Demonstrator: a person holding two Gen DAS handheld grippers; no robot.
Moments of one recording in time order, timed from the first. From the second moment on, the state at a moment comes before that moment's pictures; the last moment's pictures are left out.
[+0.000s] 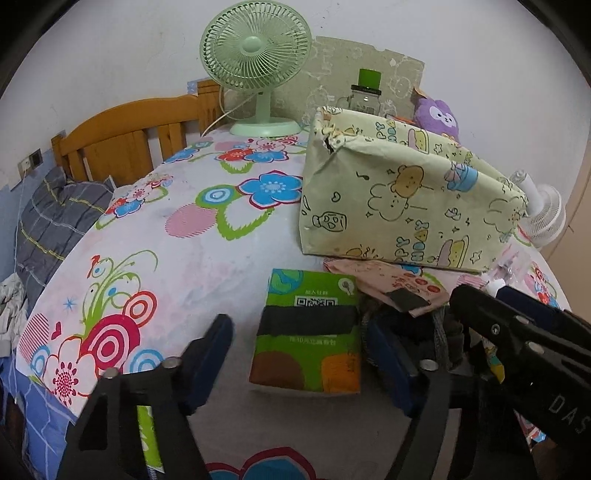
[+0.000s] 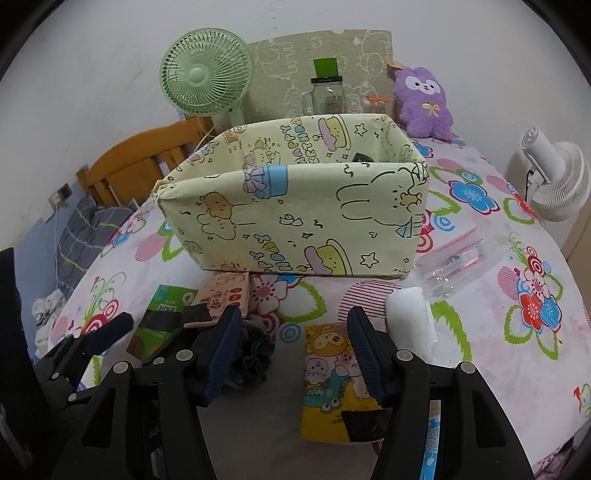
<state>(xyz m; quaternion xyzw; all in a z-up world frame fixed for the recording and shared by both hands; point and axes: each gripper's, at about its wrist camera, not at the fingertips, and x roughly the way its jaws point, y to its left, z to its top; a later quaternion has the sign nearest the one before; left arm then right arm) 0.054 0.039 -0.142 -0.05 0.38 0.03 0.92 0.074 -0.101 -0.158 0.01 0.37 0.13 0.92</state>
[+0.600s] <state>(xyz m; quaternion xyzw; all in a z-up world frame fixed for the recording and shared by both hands) 0.045 0.031 -0.141 -0.03 0.39 0.03 0.92 0.070 -0.081 -0.168 -0.01 0.37 0.14 0.92</state>
